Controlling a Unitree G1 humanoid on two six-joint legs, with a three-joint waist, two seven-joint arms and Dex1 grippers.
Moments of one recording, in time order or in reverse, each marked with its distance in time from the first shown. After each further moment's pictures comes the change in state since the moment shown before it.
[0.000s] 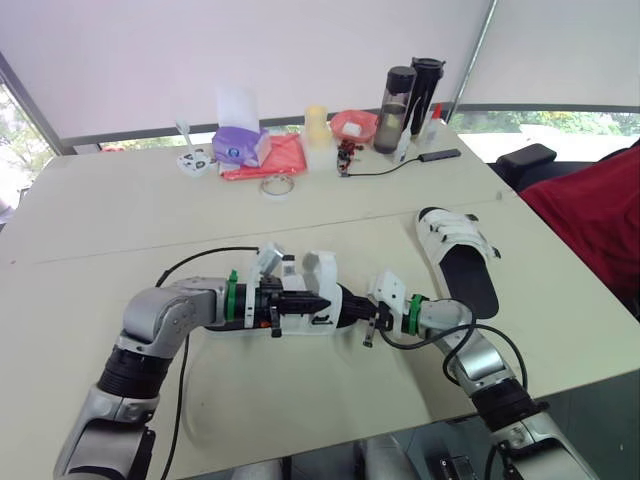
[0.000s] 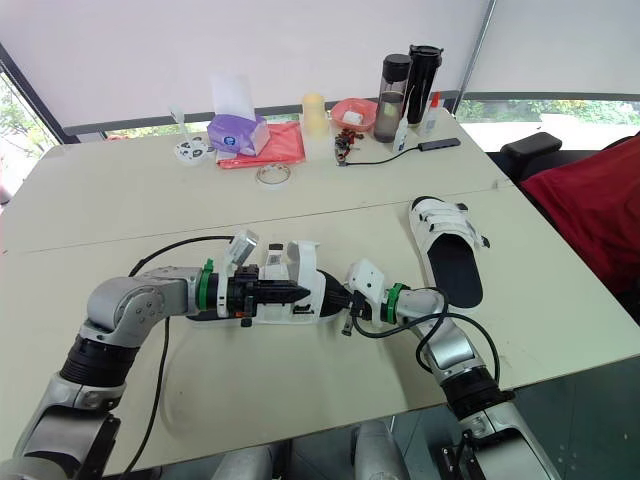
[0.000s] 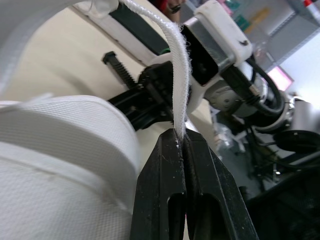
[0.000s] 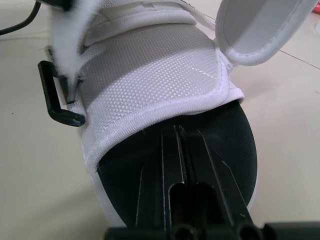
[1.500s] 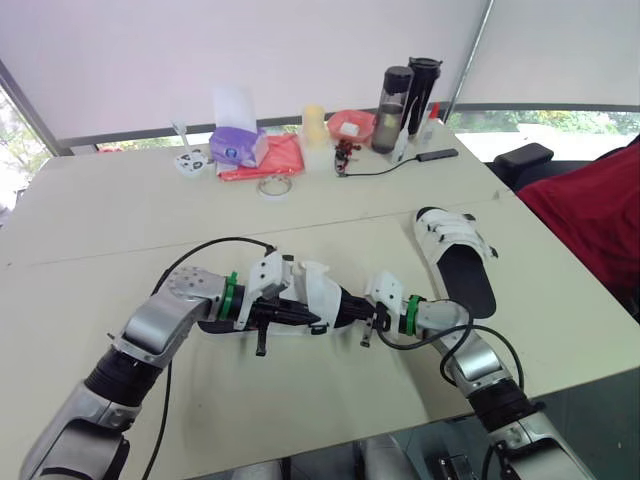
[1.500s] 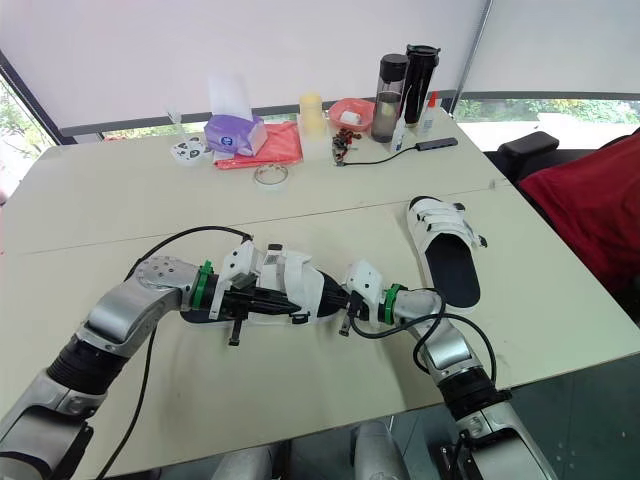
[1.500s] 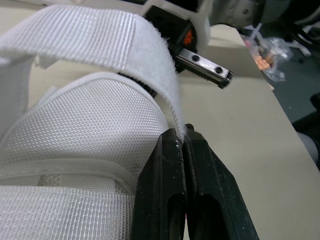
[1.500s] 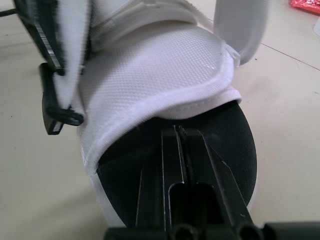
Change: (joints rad) left arm 0.008 0.169 -0.204 0.012 0.355 -0.548 -0.227; right arm -0.004 0.014 0.006 0.010 -0.001 -0.009 -0.006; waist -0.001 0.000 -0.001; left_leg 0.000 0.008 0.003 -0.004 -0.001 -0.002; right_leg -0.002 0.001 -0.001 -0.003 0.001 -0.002
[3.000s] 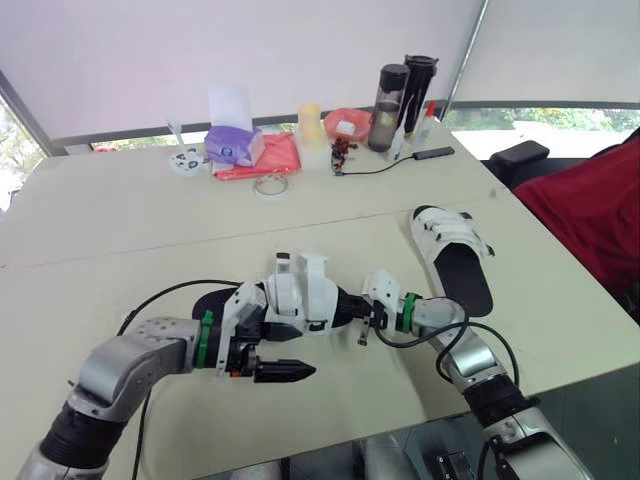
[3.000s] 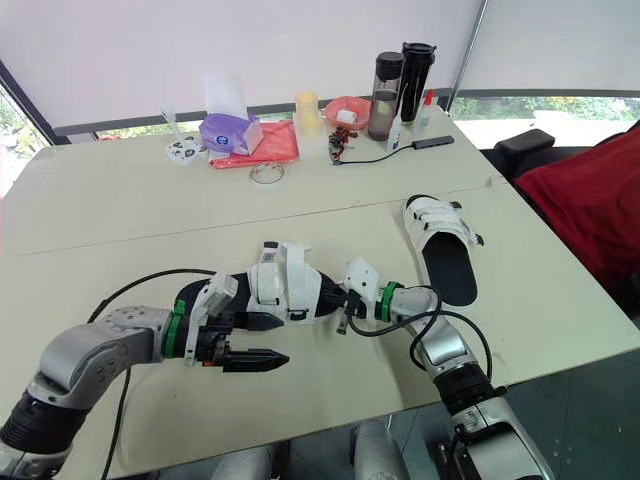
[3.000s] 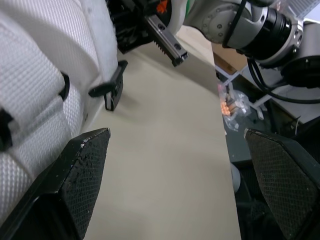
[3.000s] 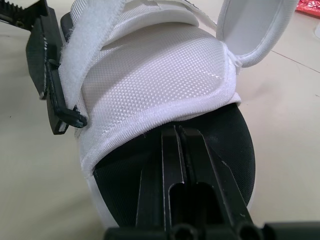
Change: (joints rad) left arm 0.275 0.007 0.197 -0.259 -0.317 0.407 0.205; right arm -0.025 0.013 0.005 0.041 0.000 -0.029 0.017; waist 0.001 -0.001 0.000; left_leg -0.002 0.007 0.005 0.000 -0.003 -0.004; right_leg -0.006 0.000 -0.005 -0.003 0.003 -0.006
